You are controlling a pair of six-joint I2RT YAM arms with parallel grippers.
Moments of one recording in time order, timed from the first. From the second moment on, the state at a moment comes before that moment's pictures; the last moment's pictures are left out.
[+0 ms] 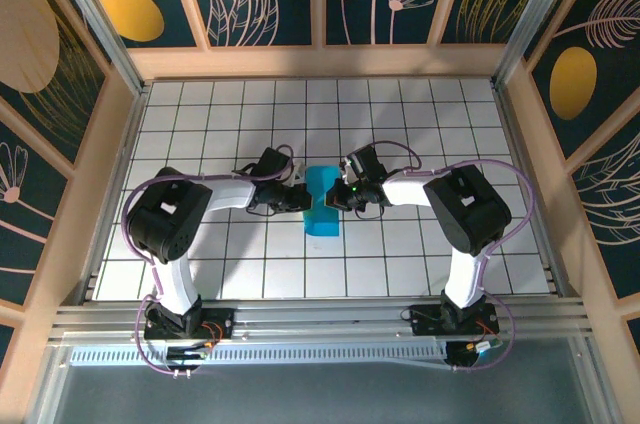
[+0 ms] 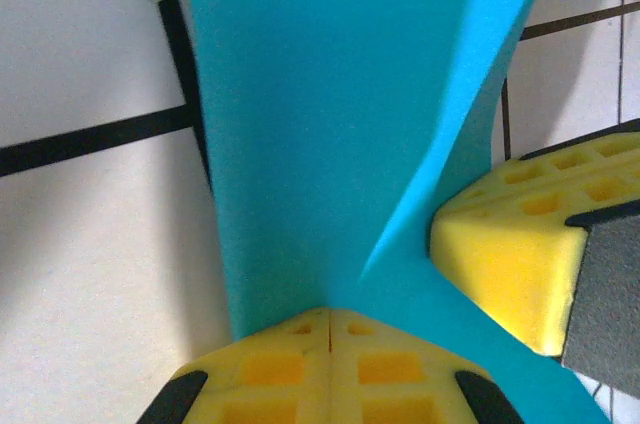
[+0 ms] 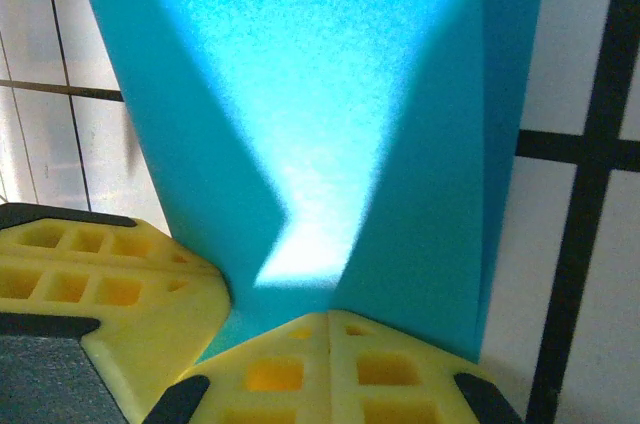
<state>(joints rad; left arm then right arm) -0.53 1.85 0.90 -0.07 0.49 -0.56 0.60 1.87 0.92 -0.03 -0.48 0.73</state>
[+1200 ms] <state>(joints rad) -0.51 1.80 0.85 -0.01 0.58 -0.53 0.60 1.87 0.92 -0.03 -0.47 0.72</state>
